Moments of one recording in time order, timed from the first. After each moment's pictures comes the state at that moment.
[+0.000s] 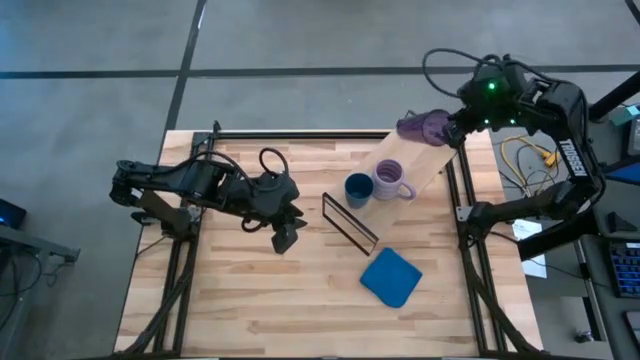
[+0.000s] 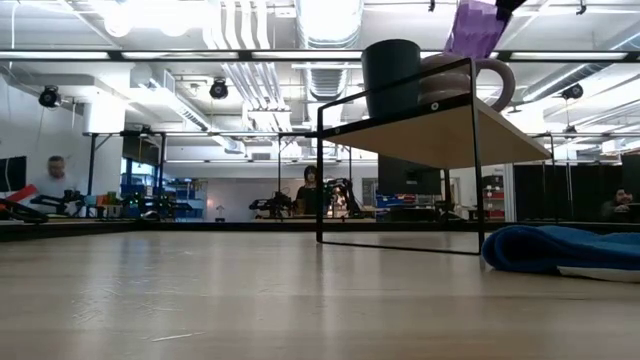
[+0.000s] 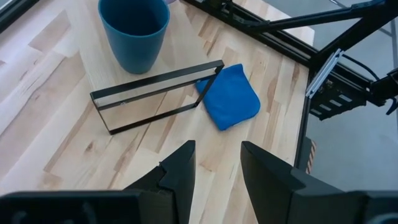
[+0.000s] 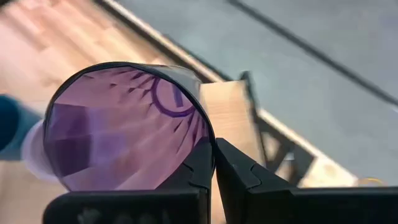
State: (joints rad) left arm -0.24 1.53 1.90 -1.13 -0.20 -0.65; right arm -0.65 1.23 1.91 -1.57 0.16 0.12
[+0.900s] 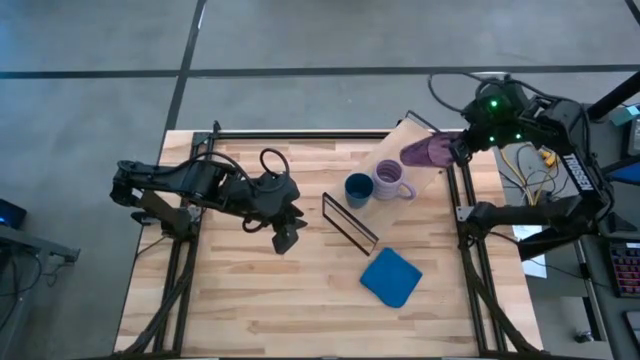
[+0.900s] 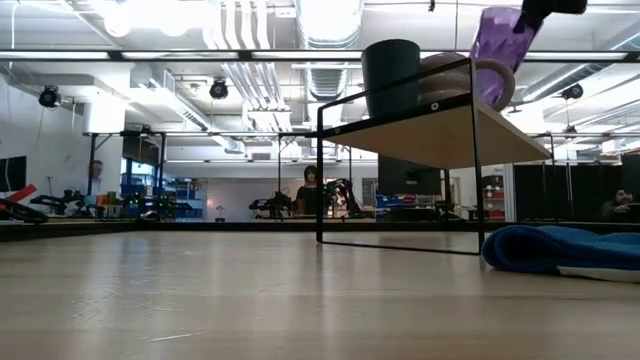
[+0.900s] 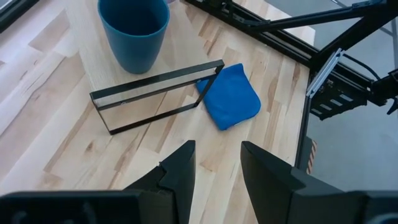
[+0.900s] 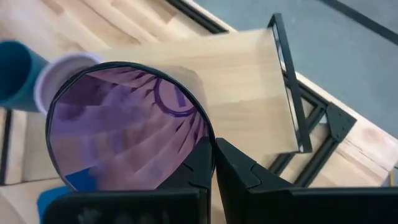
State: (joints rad) left arm -0.24 1.54 1.90 -1.13 -0.20 -0.65; right arm -0.71 1.08 1.68 -1.57 0.01 0.15
